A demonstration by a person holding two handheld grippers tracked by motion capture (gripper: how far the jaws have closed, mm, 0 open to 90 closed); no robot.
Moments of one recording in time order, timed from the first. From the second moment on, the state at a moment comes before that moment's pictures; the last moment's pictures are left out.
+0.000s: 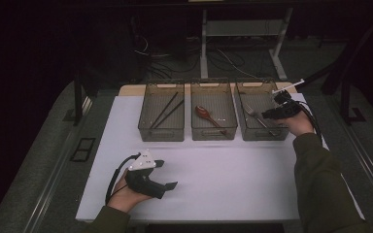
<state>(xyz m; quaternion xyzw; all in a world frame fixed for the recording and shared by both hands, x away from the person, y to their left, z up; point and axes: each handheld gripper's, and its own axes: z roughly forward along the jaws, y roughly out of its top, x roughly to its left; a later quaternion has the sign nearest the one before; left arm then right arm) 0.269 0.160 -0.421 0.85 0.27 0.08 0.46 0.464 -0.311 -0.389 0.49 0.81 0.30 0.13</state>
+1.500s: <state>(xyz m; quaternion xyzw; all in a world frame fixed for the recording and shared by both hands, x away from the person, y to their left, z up) 0.273 0.167 -0.423 0.84 0.27 0.09 0.46 0.278 -0.302 -0.426 0.39 0.79 0.44 0.16</state>
